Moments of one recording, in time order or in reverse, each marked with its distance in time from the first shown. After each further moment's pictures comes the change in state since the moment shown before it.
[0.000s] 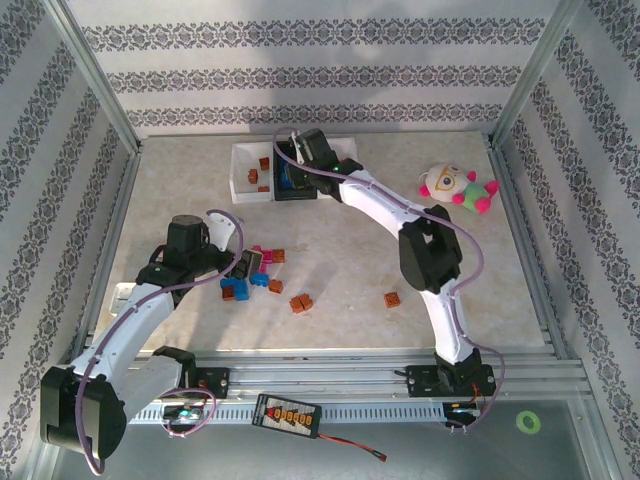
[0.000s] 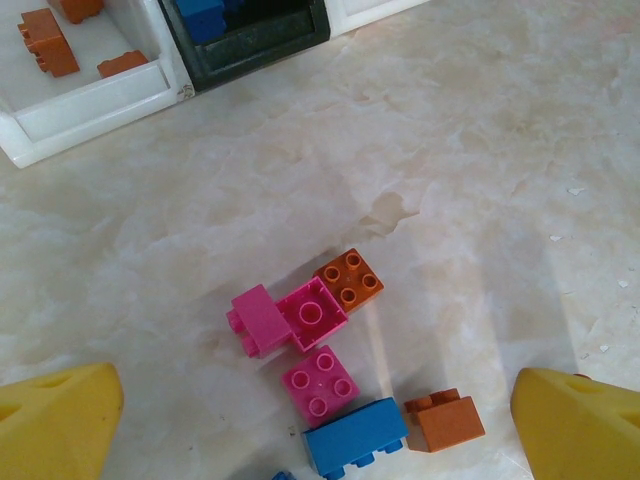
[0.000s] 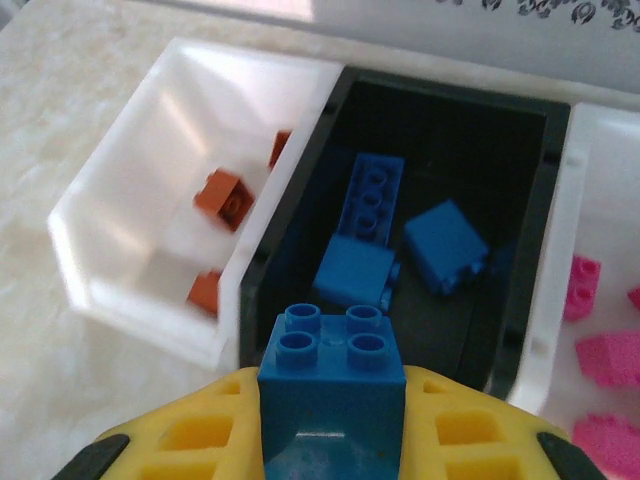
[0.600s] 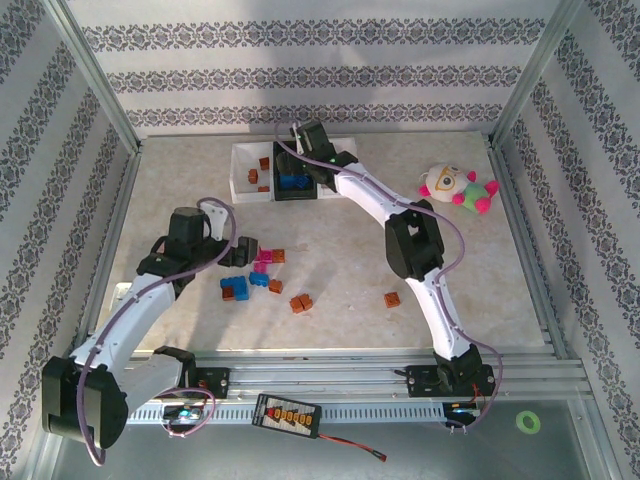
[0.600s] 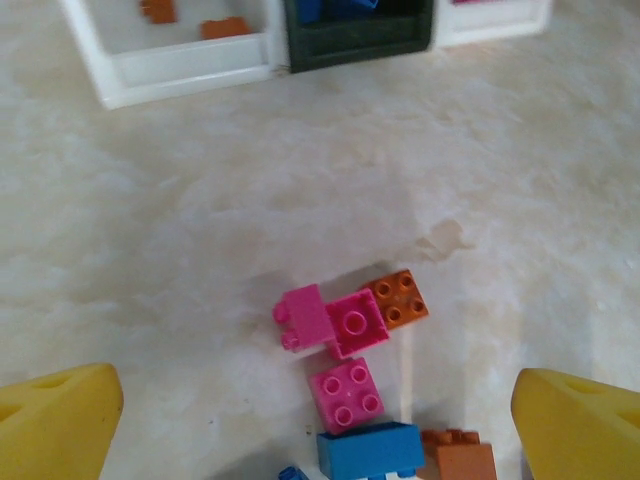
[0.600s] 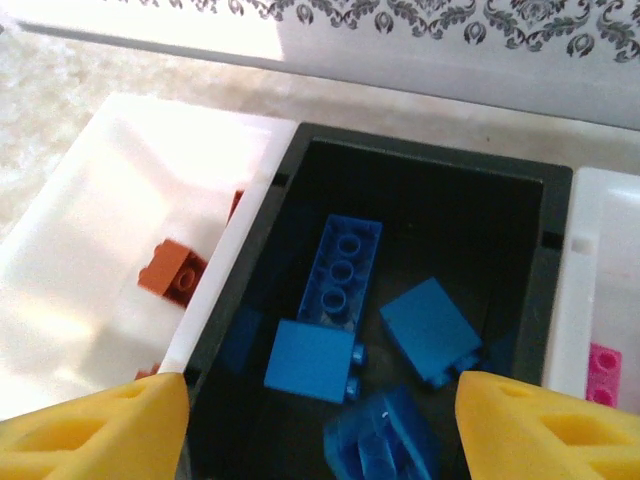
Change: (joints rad) left arm -0.003 0.068 0.097 -0.075 -0.158 -0.251; right arm -0.038 0.139 0.163 0.004 -0.036 -0.006
